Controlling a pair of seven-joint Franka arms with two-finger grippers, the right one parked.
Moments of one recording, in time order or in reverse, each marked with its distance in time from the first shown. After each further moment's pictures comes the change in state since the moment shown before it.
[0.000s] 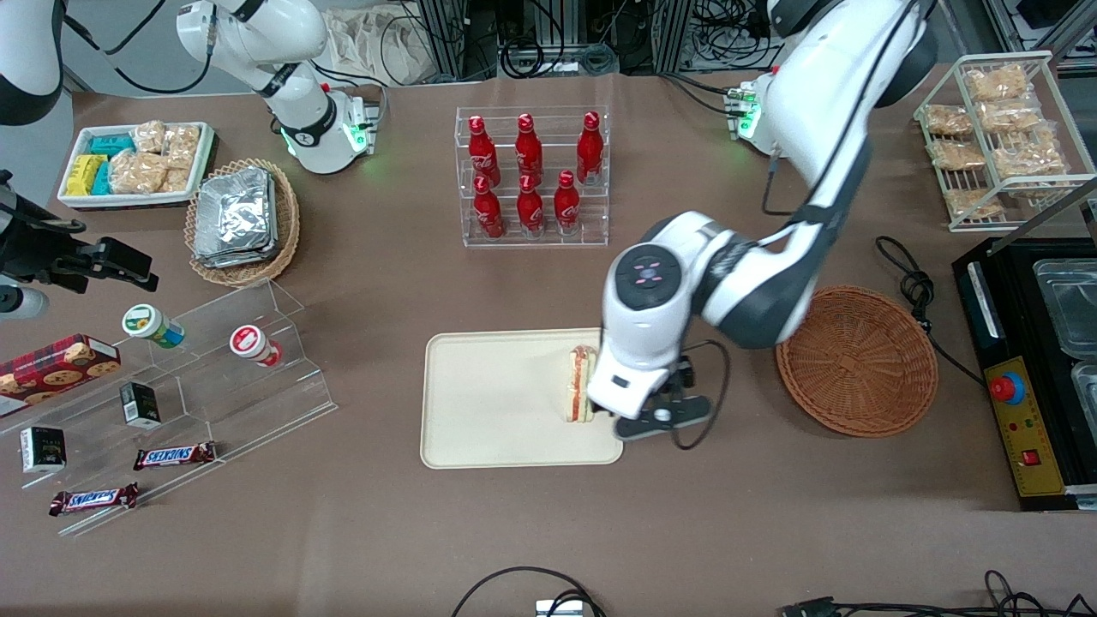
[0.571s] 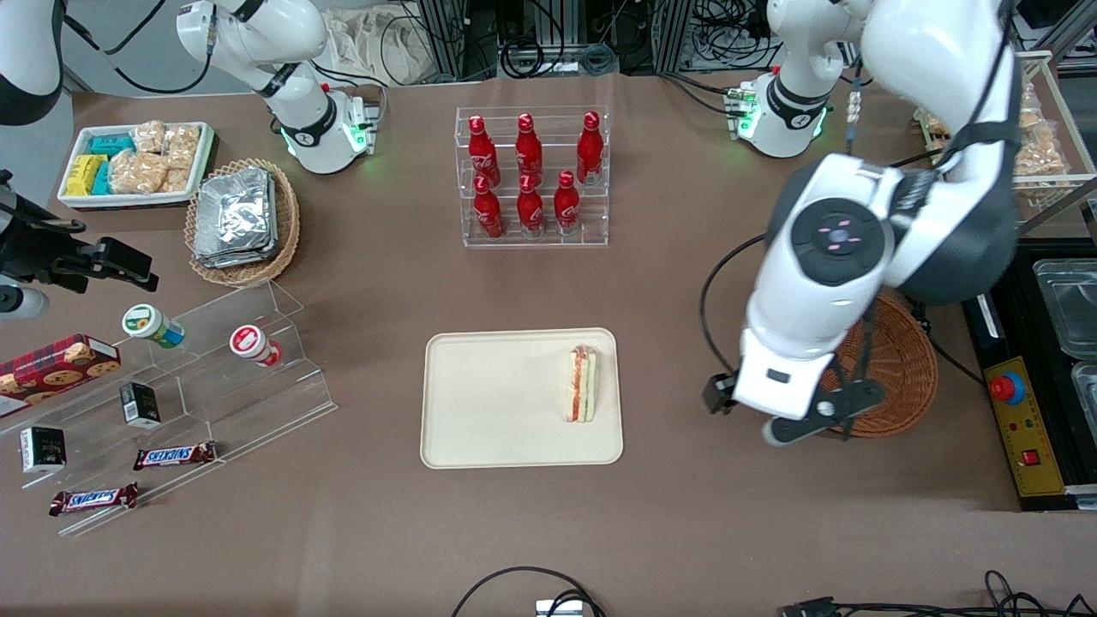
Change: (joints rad) arm 0.174 -0.173 0.002 -0.001 -0.101 -0.206 0.160
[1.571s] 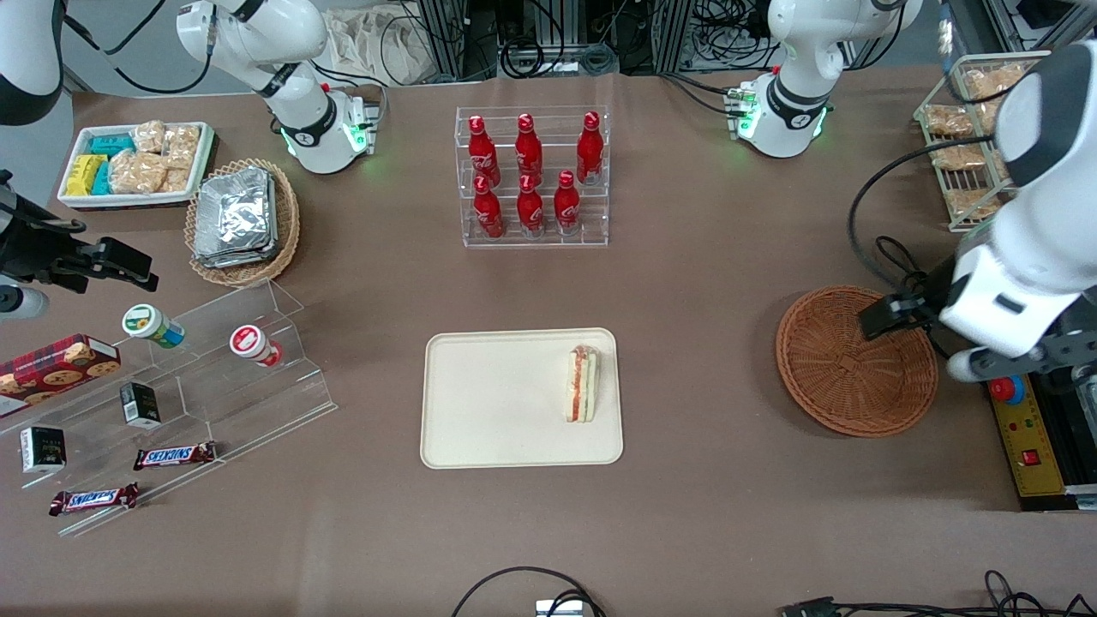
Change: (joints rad) arm 0.165 -0.309 0.189 -0.227 -0.262 -0.103 0.532
